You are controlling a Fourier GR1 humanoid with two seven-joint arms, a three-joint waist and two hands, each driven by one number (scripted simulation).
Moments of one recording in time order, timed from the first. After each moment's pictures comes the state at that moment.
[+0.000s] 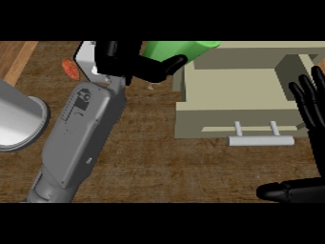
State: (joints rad) left arm -0.89 0.02 -0.05 -1.16 0.23 0.21 -0.18; right arm -0.07 -0.09 -0.08 -2.08 -0.15 0.14 0.16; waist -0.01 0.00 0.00
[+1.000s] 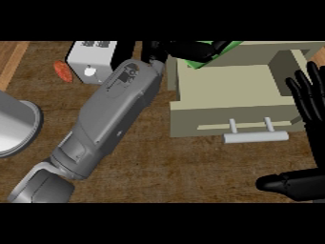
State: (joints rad) left arm -1.22 0.00 -0.23 -0.61 0.44 0.38 -0.33; right arm -0.11 -0.10 -0.10 -2.02 -0.17 0.17 0.13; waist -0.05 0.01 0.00
